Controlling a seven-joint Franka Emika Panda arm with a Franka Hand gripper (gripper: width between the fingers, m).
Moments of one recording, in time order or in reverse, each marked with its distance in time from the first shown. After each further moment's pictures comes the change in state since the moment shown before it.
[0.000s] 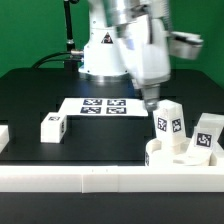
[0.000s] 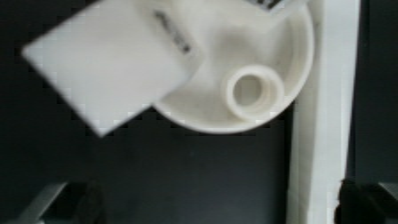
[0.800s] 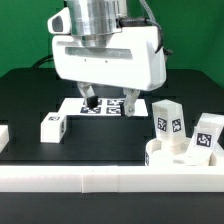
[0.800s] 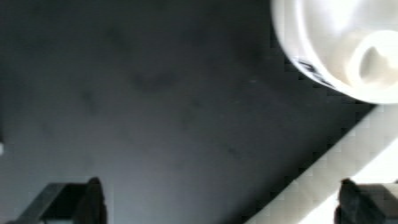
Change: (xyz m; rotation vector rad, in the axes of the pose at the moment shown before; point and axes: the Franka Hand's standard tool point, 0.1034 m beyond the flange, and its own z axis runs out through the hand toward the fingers) arm 0.030 0.007 0.005 -0.101 0.037 -0.721
